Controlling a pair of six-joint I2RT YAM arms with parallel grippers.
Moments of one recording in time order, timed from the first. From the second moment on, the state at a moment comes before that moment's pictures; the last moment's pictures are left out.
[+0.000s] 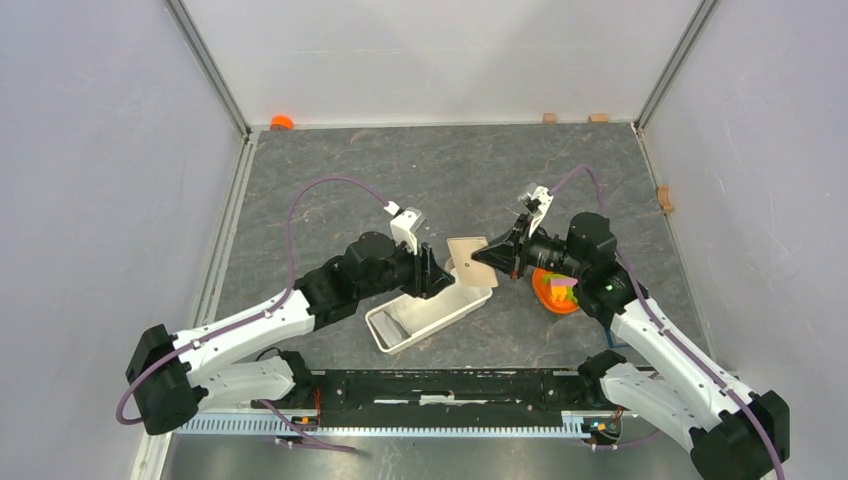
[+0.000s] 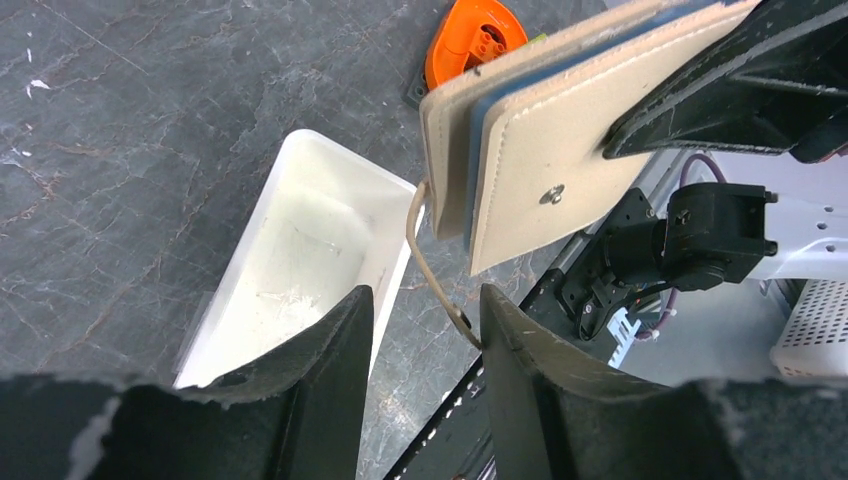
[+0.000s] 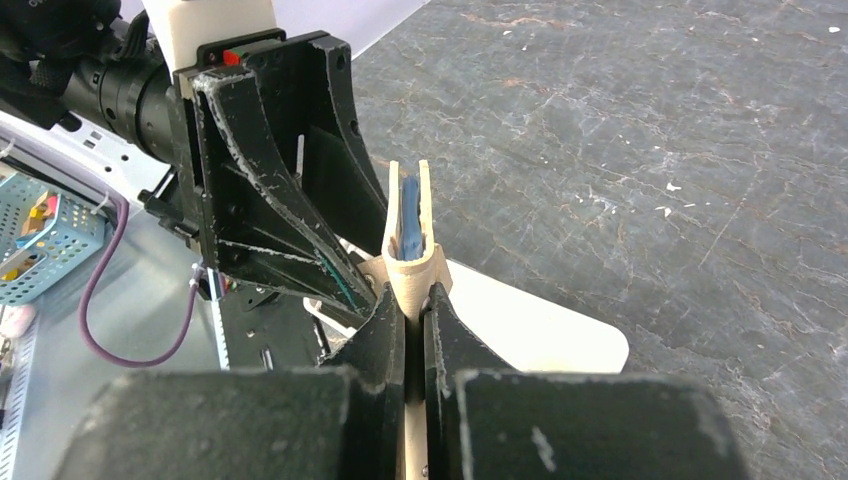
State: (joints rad) left arm -0.93 1.07 0.74 -0.07 0.06 -0.55; right arm 0.49 0.87 0.63 0.08 -0.66 0.31
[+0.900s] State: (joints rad) left arm -0.72 1.19 1.07 -0.34 0.46 -0.44; right arm 0.49 1.04 0.65 0.05 -0.42 0.25
